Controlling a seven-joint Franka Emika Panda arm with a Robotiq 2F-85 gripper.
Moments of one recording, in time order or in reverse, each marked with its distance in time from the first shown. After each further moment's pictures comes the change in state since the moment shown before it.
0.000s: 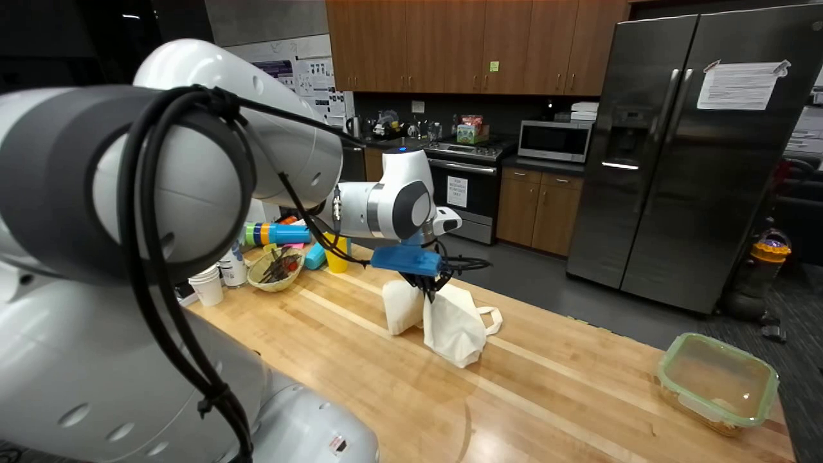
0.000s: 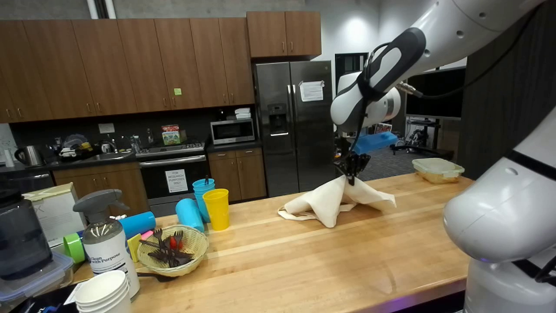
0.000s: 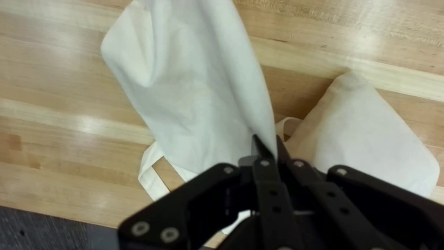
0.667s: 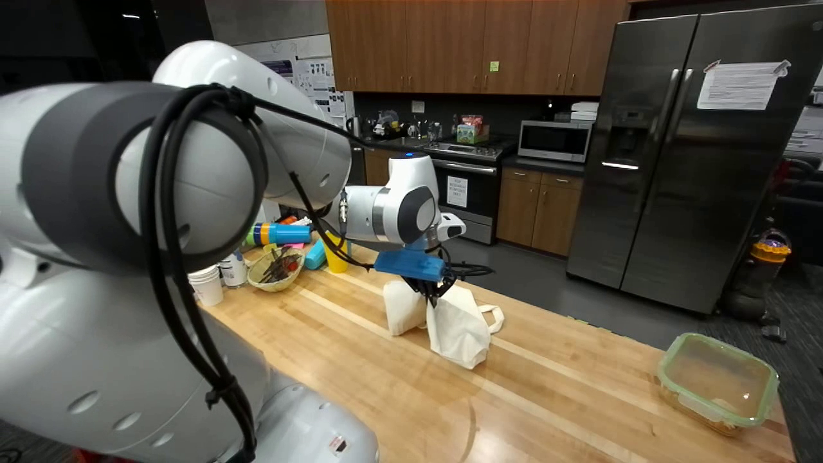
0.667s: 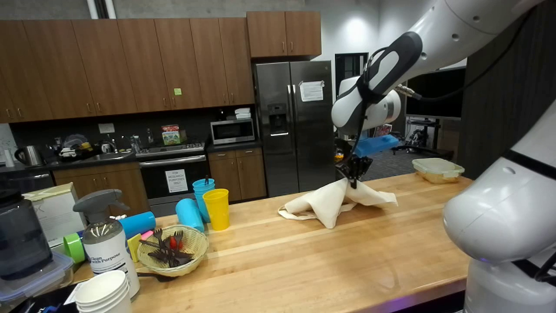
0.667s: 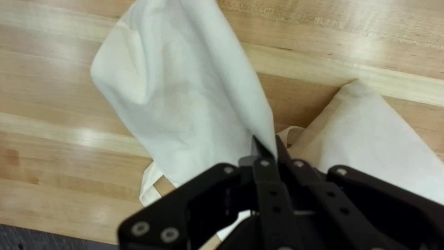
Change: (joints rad) arm -0.004 0.031 -0.016 0.000 0.000 0.000 0.000
